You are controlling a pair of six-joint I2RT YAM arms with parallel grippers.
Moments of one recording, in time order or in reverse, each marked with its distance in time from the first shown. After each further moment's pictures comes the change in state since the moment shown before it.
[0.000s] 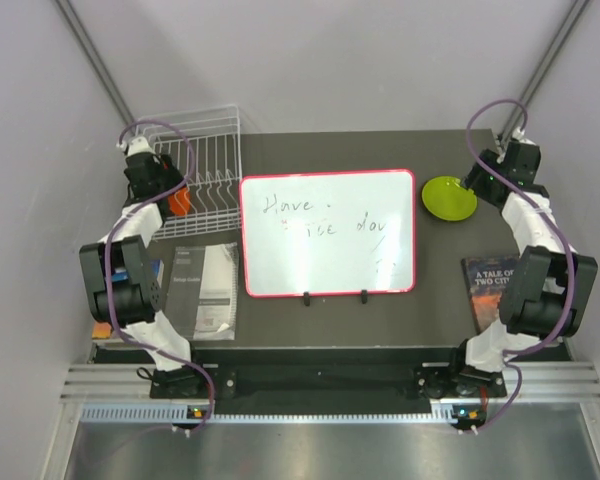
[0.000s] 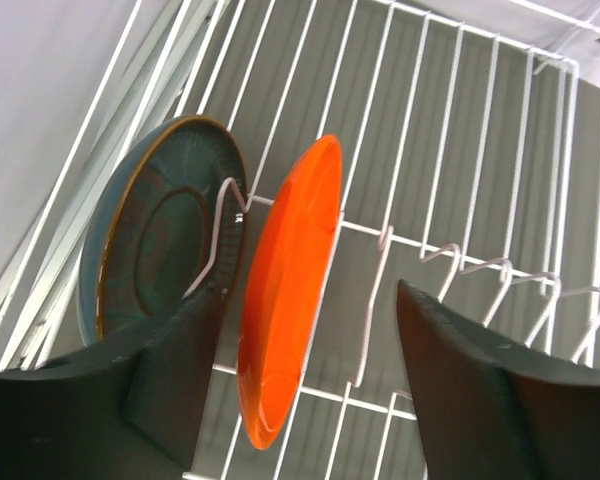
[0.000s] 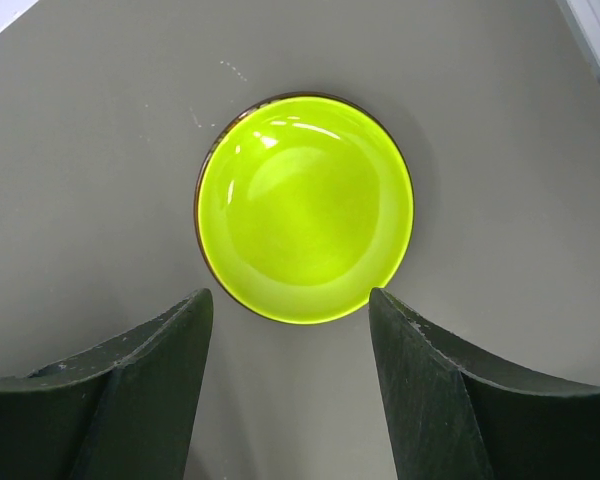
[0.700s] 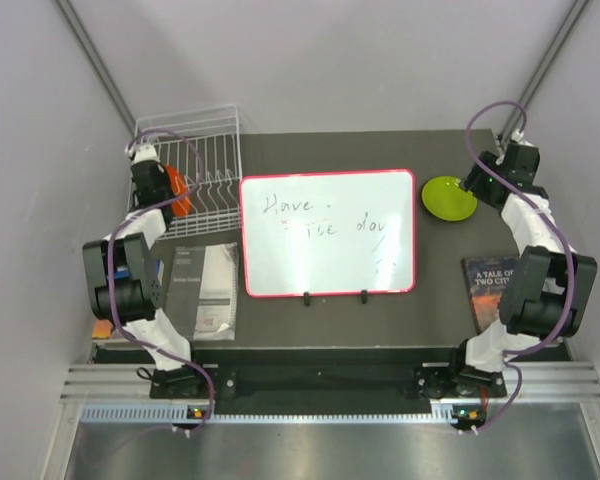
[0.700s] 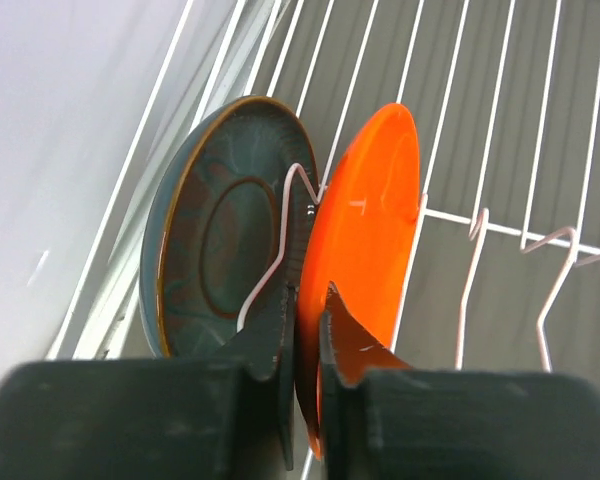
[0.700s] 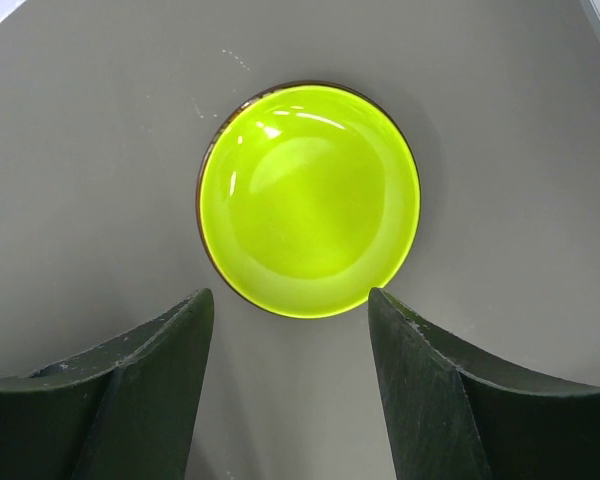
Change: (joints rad) left arm 0.000 0.039 -0.050 0.066 -0.114 0.146; right arm 0.000 0.000 -0.011 0.002 -0.016 0.008
